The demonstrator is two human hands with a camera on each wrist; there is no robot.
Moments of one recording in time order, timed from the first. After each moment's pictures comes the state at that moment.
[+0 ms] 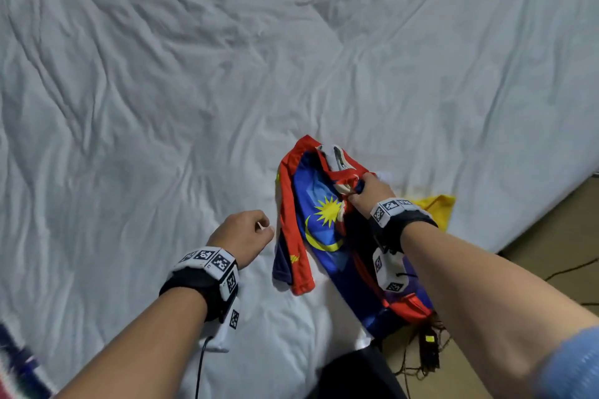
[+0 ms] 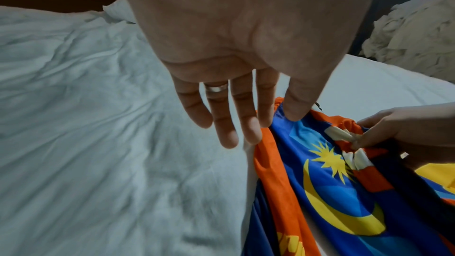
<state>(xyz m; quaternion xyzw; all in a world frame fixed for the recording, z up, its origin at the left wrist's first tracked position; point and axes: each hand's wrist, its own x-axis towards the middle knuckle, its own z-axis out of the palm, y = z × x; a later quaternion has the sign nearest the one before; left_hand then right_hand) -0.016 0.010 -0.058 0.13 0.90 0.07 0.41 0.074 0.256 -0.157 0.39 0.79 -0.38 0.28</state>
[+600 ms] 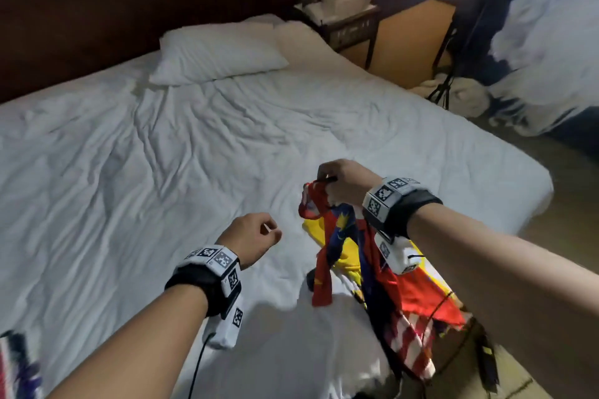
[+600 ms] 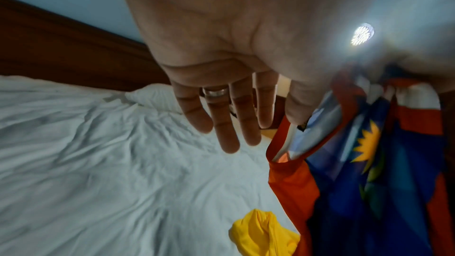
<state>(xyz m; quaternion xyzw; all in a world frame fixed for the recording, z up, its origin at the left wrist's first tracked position) 0.037 -0.104 0.112 0.21 0.91 0.23 0.26 0.079 0.132 0.167 0.11 0.94 -0.31 0.12</state>
